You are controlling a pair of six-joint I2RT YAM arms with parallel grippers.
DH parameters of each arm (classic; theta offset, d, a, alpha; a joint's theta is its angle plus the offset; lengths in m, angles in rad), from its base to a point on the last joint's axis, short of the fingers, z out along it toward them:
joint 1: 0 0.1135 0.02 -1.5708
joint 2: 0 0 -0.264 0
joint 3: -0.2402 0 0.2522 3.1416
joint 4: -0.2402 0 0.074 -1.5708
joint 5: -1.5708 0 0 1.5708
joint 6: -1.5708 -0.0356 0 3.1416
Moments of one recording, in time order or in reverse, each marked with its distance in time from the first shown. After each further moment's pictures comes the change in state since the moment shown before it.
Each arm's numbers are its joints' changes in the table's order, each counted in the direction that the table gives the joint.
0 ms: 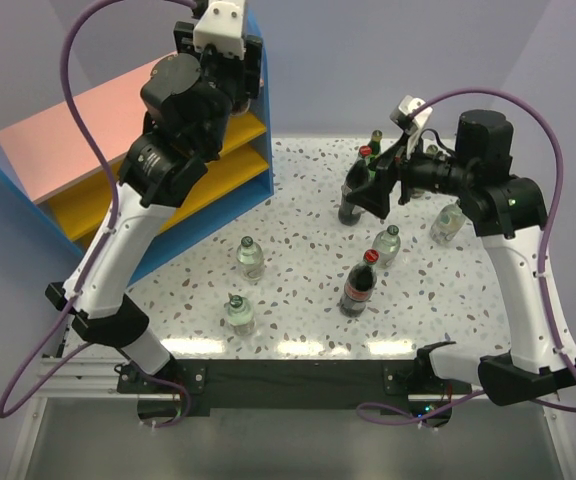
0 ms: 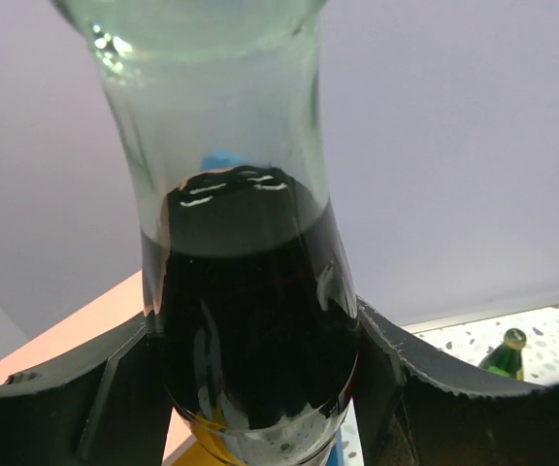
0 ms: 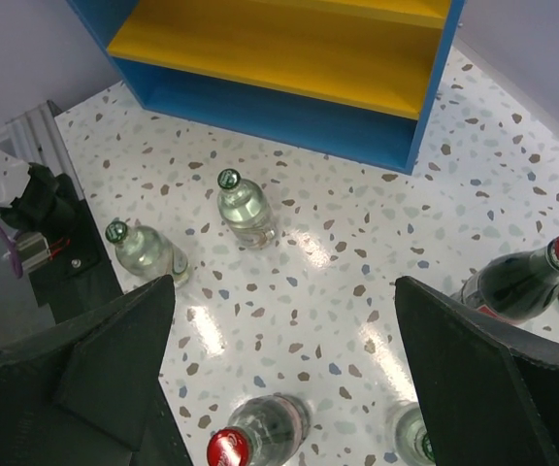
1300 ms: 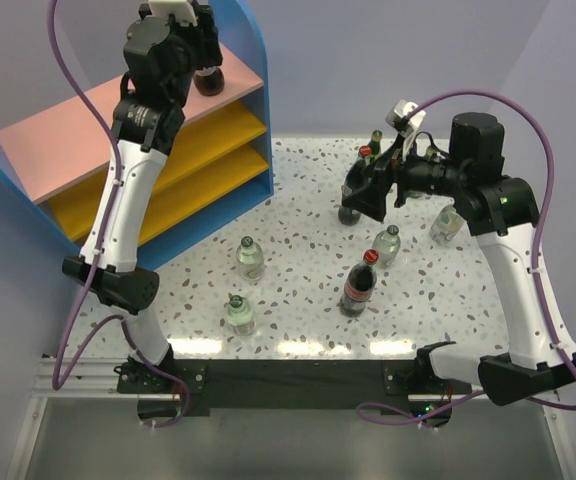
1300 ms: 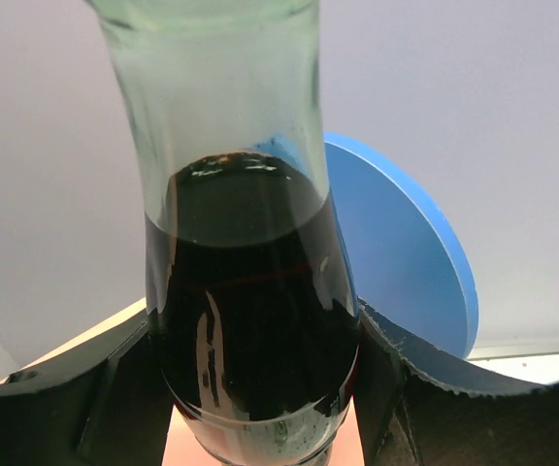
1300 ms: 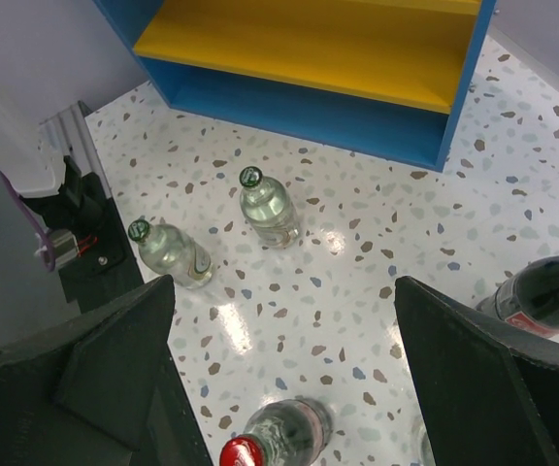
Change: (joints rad) left arm 0.401 0.186 -0.071 0.018 -0.328 0.235; right arm 0.000 0.000 0.058 0.037 0.061 -0.042
